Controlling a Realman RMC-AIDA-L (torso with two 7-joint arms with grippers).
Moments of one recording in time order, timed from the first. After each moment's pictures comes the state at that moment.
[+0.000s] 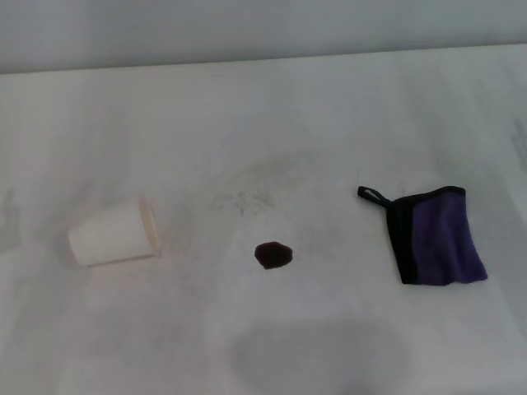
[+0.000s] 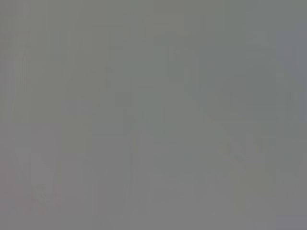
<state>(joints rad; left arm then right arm) -0.31 -2.08 0.54 -0.03 -2.17 -1.54 2.81 0.30 2.01 2.30 0.10 -0.57 1.29 -2.89</state>
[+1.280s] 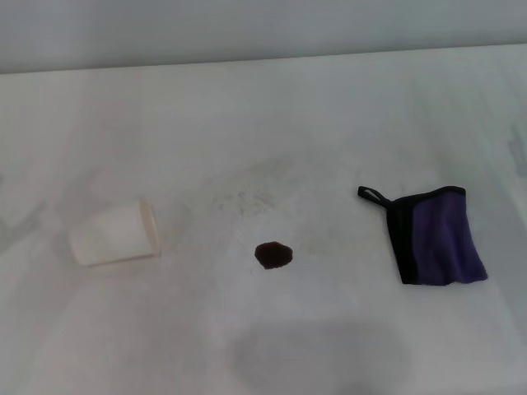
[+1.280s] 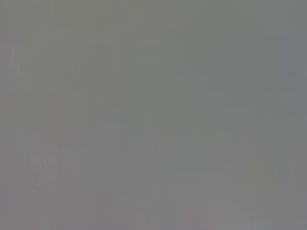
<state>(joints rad) -0.25 -2.07 0.55 1.00 -1.29 -1.44 1.86 0.31 2.01 2.30 0.05 -0.57 1.28 -2.84</state>
